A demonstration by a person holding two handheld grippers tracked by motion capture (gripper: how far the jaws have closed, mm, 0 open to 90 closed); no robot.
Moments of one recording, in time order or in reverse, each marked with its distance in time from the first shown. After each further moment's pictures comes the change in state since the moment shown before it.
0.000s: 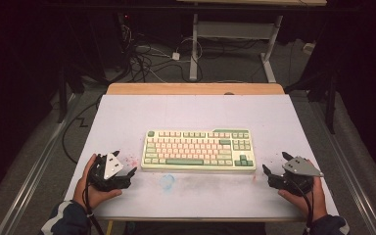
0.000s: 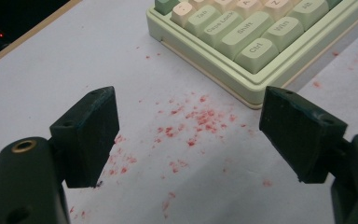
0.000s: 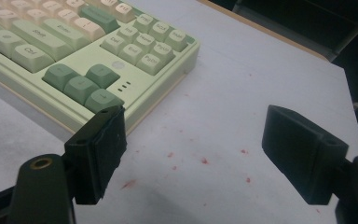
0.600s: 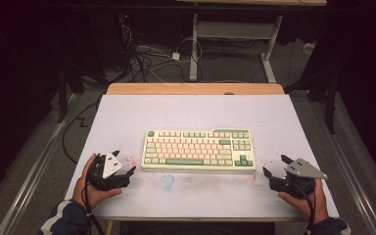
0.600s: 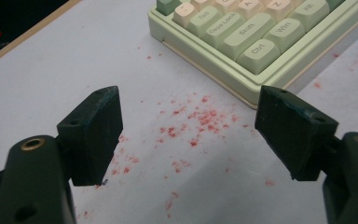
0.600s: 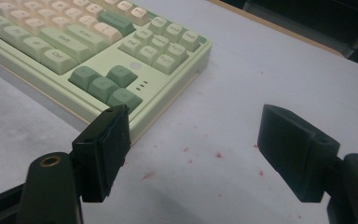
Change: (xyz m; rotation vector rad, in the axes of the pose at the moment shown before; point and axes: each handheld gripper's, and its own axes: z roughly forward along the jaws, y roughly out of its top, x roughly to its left) left arm 0.007 0.003 -0.005 0.080 0.012 0.057; right arm 0.002 0.000 -0.009 0.000 0.048 0.026
